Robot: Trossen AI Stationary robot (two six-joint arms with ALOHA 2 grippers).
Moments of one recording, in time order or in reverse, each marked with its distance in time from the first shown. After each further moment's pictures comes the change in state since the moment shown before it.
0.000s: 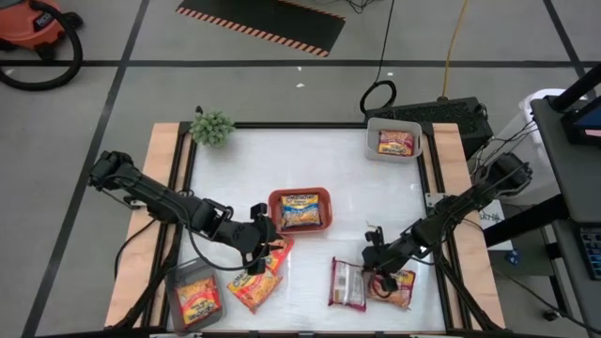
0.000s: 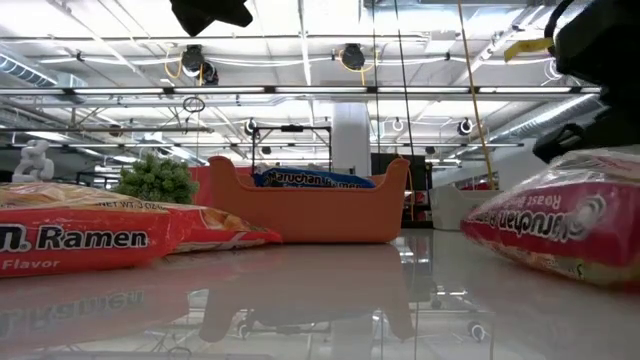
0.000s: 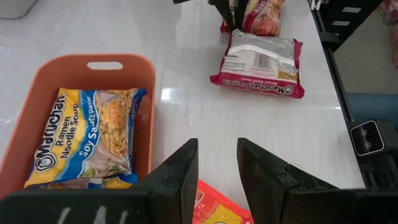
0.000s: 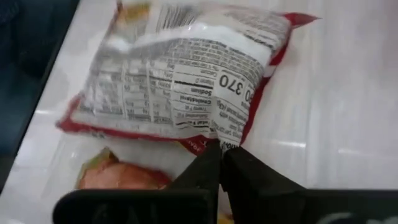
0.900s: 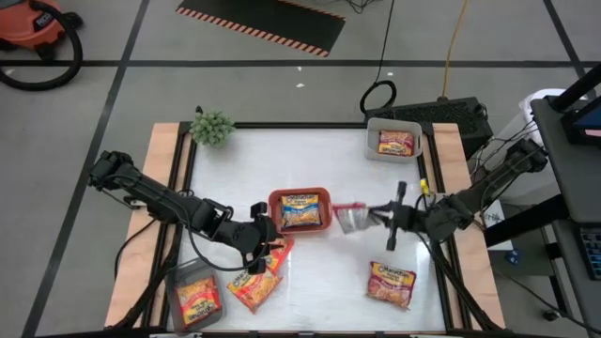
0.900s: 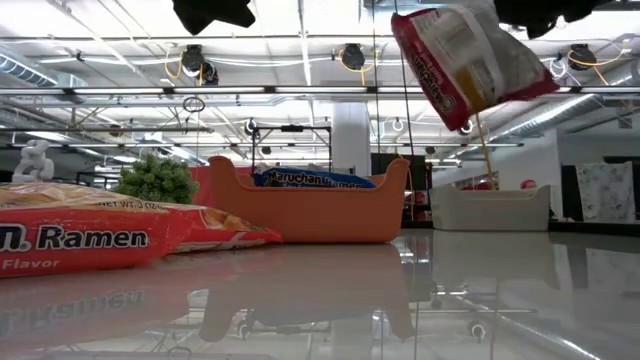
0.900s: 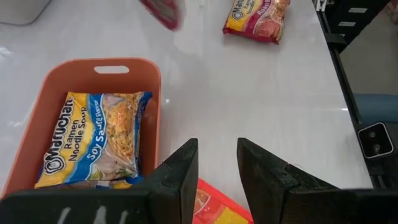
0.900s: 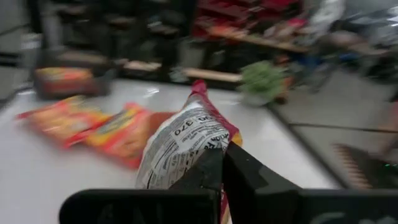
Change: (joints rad) left arm 0.001 0.000 0.000 0.004 -0.024 0.014; right arm -0.009 -0.559 0.002 0.003 0.799 -0.474
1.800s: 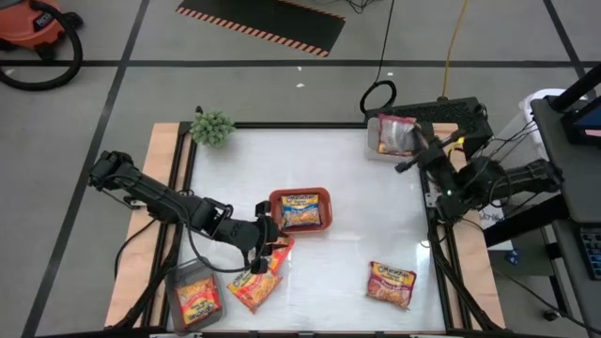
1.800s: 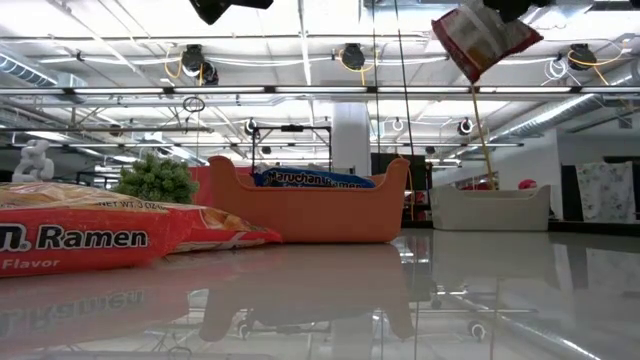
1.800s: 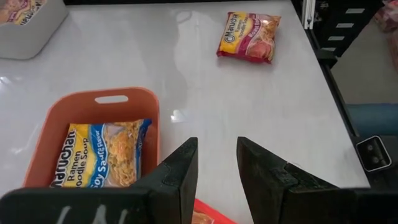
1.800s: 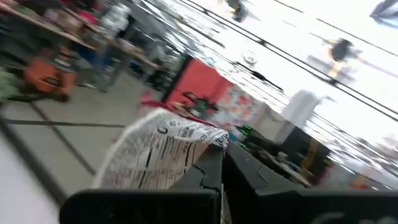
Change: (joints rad) left arm 0.012 0.000 0.000 0.087 -0.001 0.095; right arm -0.415 -0.210 0.002 0.644 0.353 -1.184
